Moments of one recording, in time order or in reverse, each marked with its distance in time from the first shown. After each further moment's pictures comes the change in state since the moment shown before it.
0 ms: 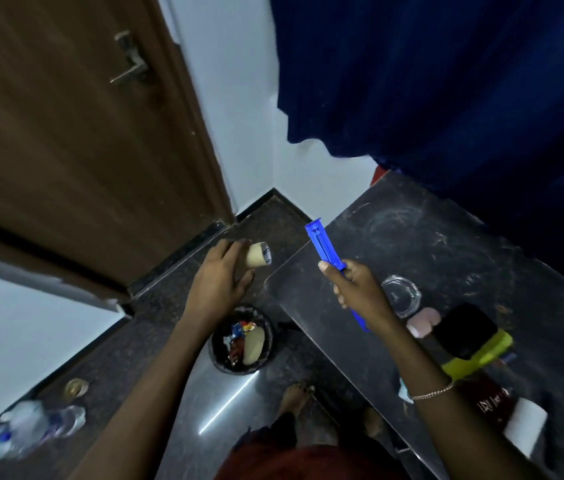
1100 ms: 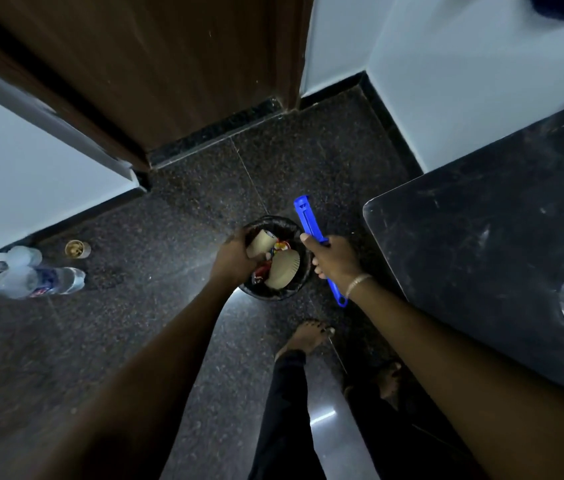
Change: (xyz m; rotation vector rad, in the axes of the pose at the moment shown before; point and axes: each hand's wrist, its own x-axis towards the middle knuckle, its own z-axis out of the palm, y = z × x) left_hand -0.090 -0.273 0.266 -0.277 -0.256 -0.778; right_hand 0.123 0.230 0.253 -0.239 -0.243 0.318
